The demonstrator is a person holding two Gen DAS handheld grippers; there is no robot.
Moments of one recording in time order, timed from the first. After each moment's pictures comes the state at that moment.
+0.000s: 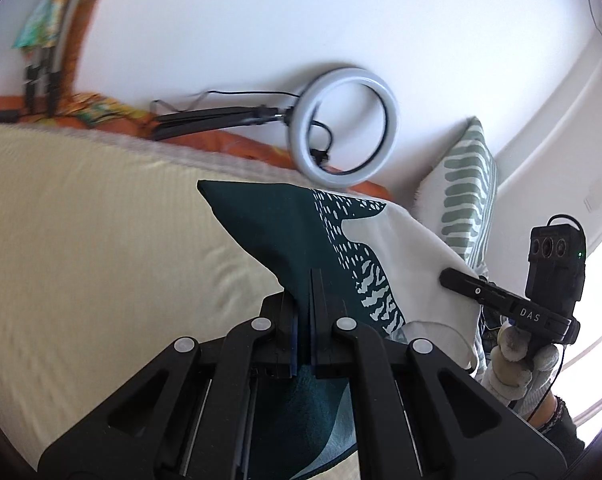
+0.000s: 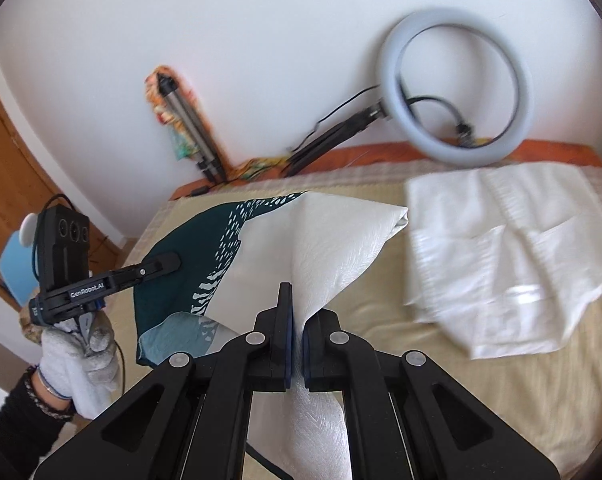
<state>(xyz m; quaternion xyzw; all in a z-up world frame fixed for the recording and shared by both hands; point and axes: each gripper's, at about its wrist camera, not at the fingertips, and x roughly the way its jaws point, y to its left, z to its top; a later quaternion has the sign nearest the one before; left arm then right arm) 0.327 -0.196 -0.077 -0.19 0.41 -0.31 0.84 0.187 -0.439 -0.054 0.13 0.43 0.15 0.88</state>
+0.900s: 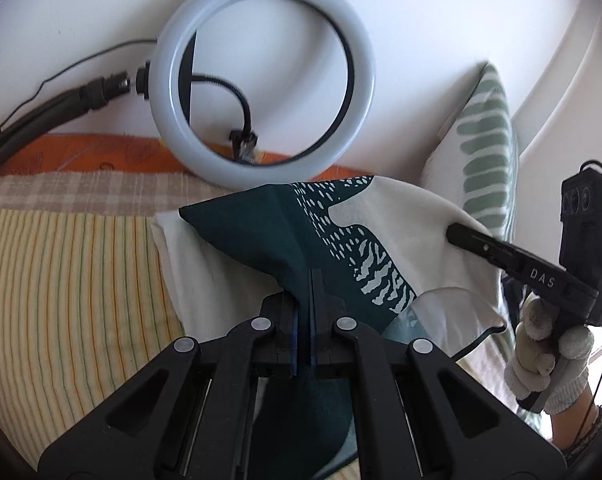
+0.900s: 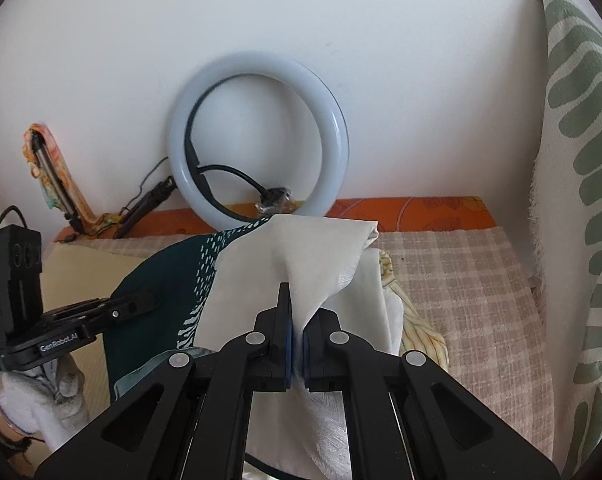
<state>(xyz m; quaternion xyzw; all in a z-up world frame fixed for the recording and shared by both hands) 0.418 -0.429 -0.130 -0.12 0.41 -0.32 0.84 0.270 -0.614 -0.095 0.07 0.41 0.02 0.91</state>
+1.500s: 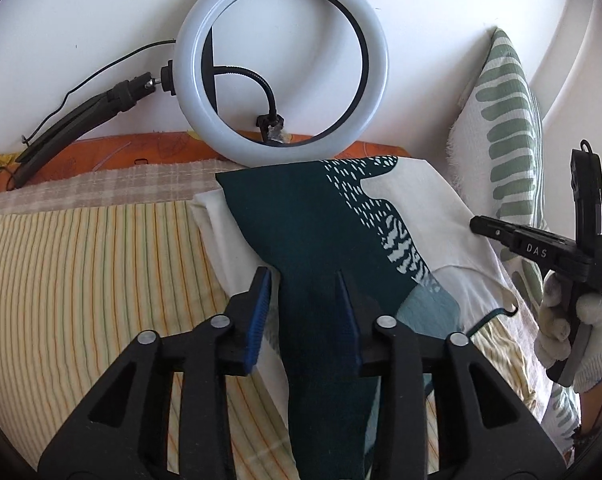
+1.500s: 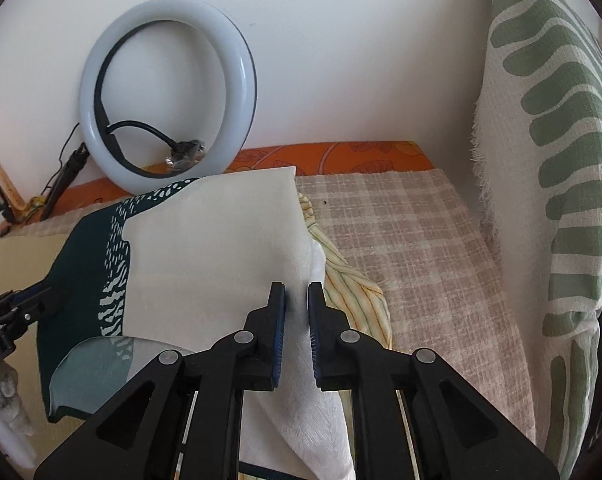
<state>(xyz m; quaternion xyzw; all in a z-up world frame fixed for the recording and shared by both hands) 0.395 -0.416 -0.126 -0.06 0.42 -0.29 0.86 0.262 -0.638 -0.117 0.06 0.46 -0.10 0.88</state>
